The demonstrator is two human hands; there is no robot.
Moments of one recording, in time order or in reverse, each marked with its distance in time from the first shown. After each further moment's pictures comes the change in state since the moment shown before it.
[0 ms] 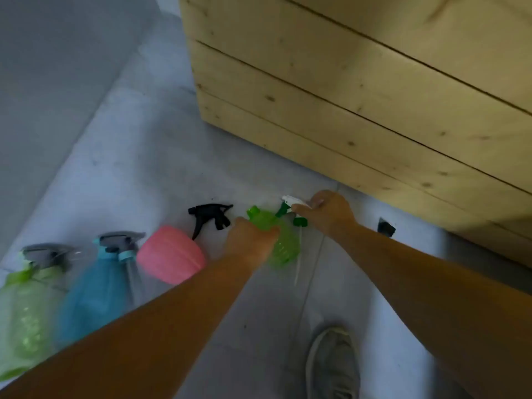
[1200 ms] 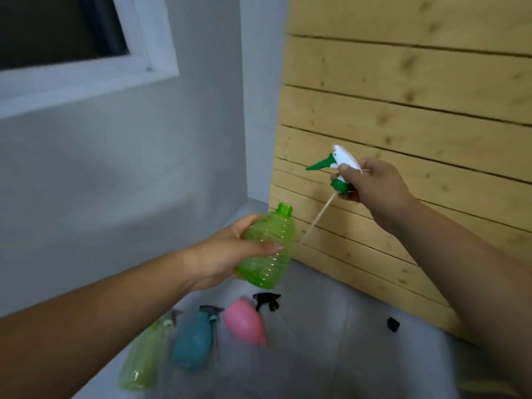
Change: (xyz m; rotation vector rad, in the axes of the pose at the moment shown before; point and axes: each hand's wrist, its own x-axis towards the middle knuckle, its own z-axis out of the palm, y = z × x) left_hand -0.312 -0.016 -0.217 -0.507 -0.269 0.730; right_hand -0.311 -0.197 -0.240 0.776 0.293 -0.642
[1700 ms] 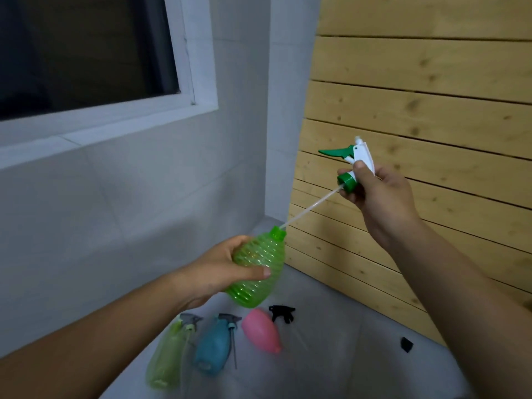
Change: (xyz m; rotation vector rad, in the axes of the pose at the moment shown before) left_hand -0.083 0.000 -0.024 0.138 0.156 0.074; right_hand -0.069 -0.065 0.029 0.467 0.067 -0.081
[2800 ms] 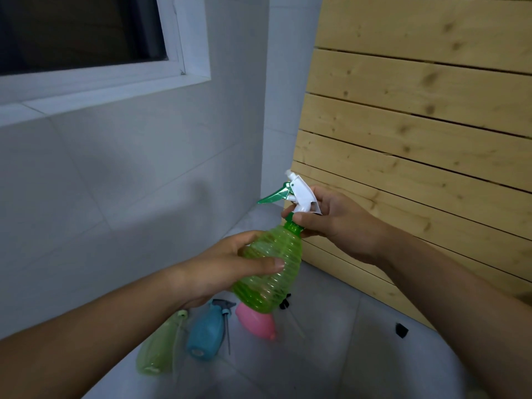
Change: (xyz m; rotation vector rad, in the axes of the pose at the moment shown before) left_hand 0.004 0.001 0.013 -0.038 -0.146 -0.031; right_hand -0.010 0.057 0.008 -0.429 -0.744 0.138
